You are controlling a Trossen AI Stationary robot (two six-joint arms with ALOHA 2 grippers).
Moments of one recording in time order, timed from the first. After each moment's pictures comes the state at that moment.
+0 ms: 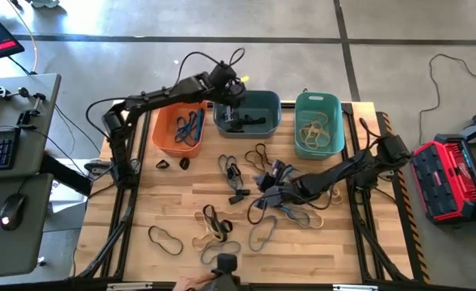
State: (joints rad) left arm 0.57 1.89 1.61 -0.47 0.12 0.56; right arm 0.30 1.68 0.86 0.06 0.72 0.30
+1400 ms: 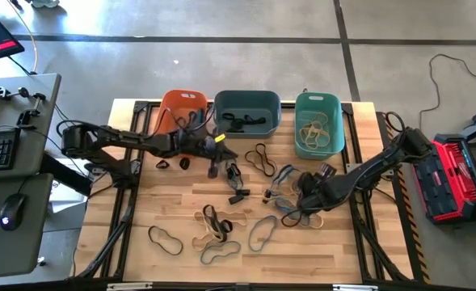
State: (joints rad) left arm 0.21 1.47 0.72 0.36 0.20 0.22; right arm 0.47 1.44 0.81 -1.06 0.45 1.00
